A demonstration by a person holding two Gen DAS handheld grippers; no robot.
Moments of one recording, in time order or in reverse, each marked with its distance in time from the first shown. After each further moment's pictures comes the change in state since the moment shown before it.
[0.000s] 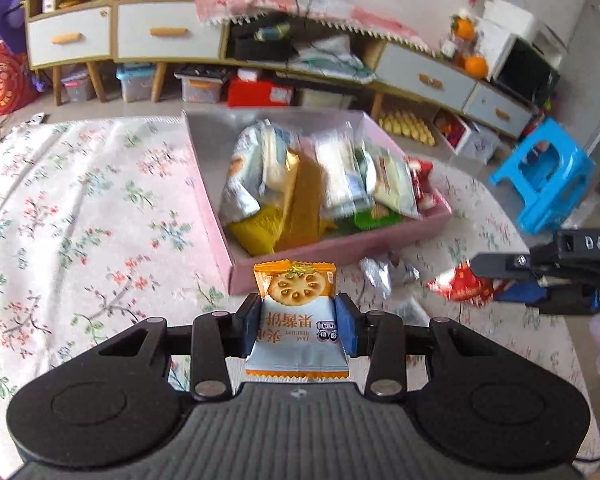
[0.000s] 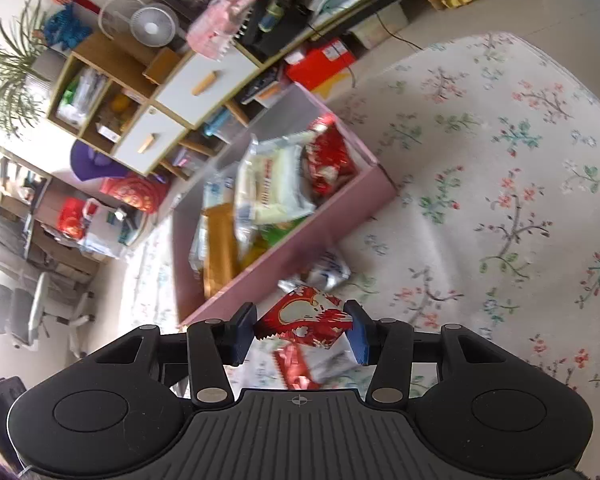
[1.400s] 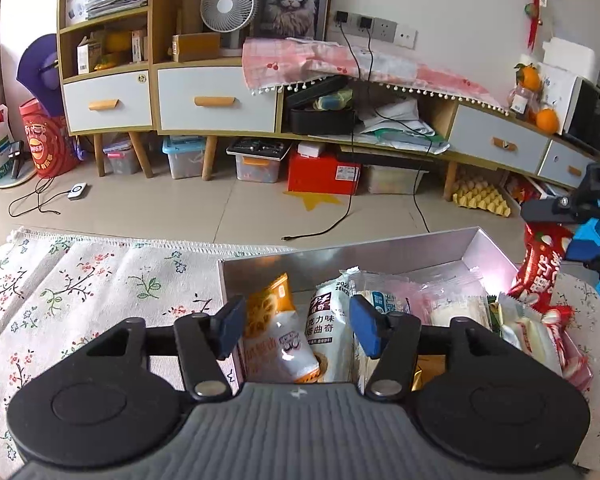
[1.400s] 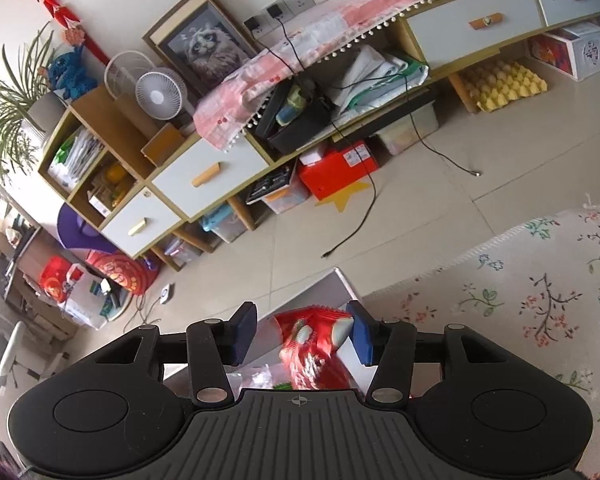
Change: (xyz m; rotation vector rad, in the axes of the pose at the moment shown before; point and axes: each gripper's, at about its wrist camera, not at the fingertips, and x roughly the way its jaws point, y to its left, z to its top) left arm 0.079 0.024 0.078 0.018 -0.200 0.199; right arm 0.093 0.035 0.139 -0.098 -0.261 -0.031
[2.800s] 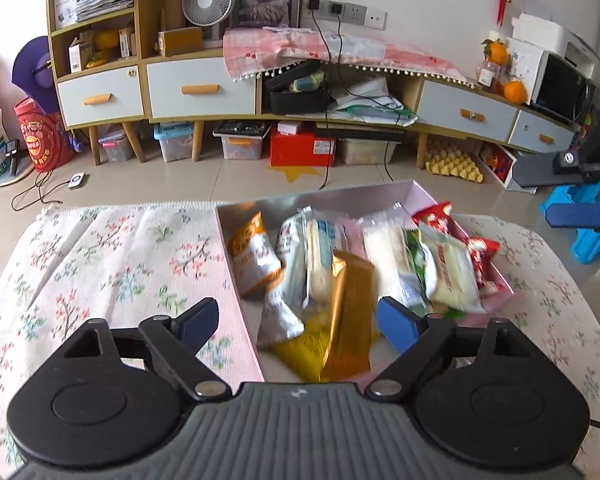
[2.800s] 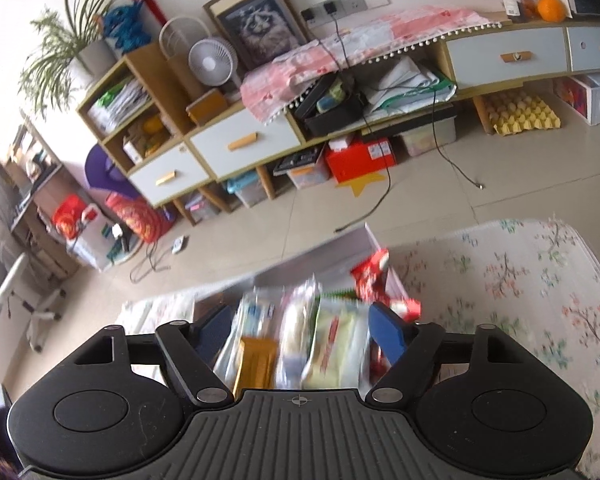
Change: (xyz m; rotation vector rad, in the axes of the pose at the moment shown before) left arm -0.072 -0.020 -0.024 0.049 0.080 -0.029; right arm -0.103 0.047 -0.036 -0.186 0.068 -0.008
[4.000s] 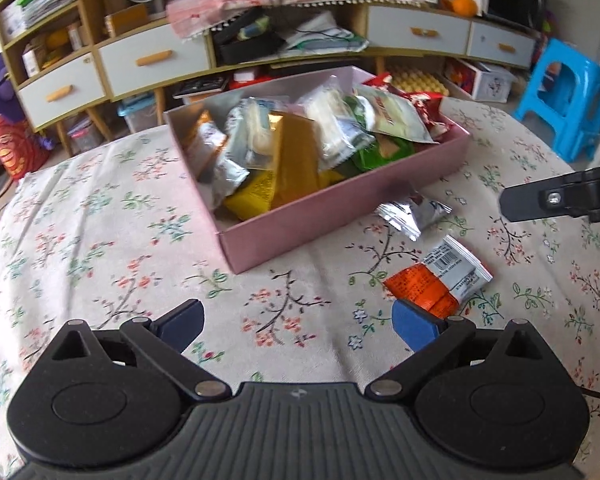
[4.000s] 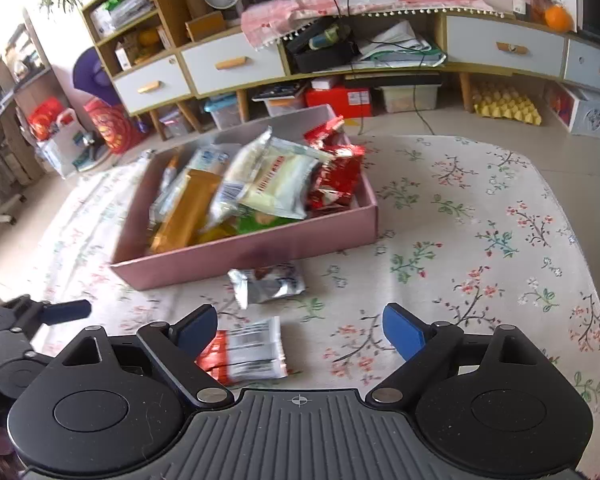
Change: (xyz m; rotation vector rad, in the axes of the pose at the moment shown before) left arm 0.000 -0.028 -0.077 0.195 0.114 -0.027; right arm -0.012 -0.023 -0.110 -0.201 0.114 -0.149
